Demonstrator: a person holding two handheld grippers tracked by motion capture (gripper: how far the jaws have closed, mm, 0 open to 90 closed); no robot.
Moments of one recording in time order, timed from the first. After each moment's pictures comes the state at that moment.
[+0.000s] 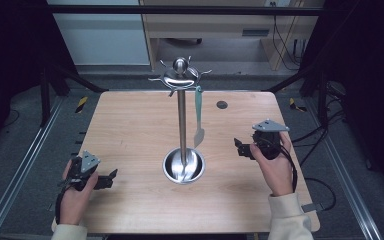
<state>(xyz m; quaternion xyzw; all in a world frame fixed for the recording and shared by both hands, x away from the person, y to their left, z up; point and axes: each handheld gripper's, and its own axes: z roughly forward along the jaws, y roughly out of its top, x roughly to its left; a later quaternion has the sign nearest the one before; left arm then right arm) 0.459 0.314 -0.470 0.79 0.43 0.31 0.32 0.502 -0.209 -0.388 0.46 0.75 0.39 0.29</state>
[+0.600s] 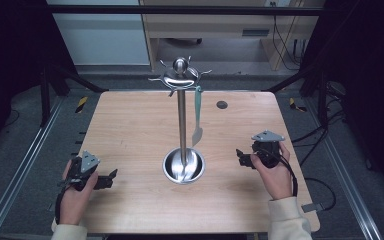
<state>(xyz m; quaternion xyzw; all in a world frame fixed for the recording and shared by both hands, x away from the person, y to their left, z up) 0.459 0.315 -0.470 0.79 0.43 0.31 0.32 0.499 -0.218 -0.427 0.46 0.76 0.35 0.28</state>
